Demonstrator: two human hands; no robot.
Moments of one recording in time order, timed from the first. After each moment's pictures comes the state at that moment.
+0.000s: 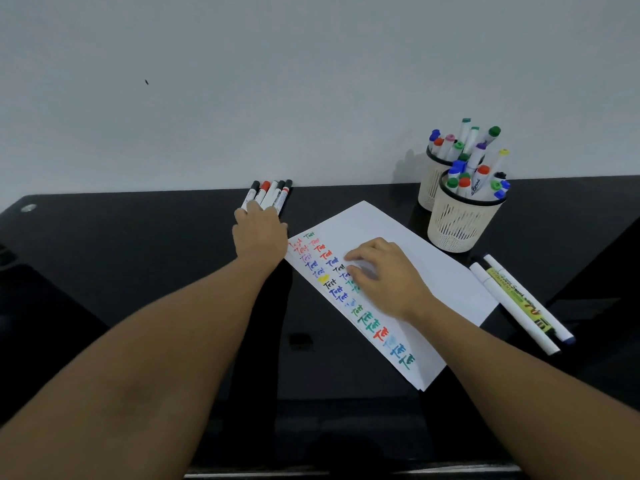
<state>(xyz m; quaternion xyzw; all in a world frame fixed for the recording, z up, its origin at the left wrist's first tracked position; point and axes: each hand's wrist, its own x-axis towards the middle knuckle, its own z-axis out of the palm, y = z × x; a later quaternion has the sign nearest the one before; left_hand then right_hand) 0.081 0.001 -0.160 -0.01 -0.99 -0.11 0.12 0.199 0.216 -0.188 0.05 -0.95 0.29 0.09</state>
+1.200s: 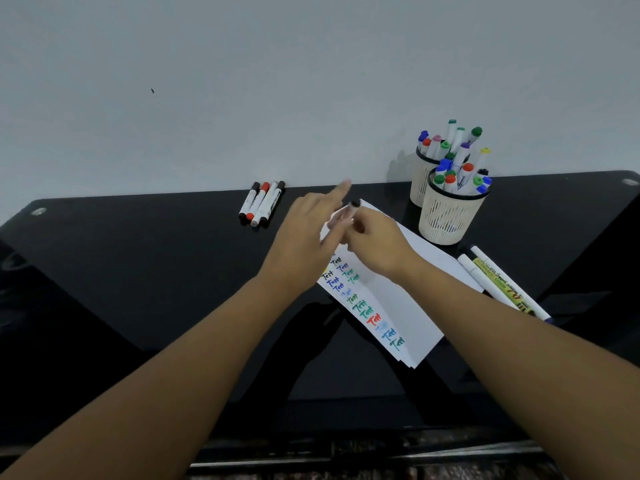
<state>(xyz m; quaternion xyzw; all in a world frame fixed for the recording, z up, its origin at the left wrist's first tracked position) 0.183 0.030 -0.117 -0.33 -0.84 -0.37 0.21 0.197 0.190 -0.121 0.02 -0.88 0.47 0.09</state>
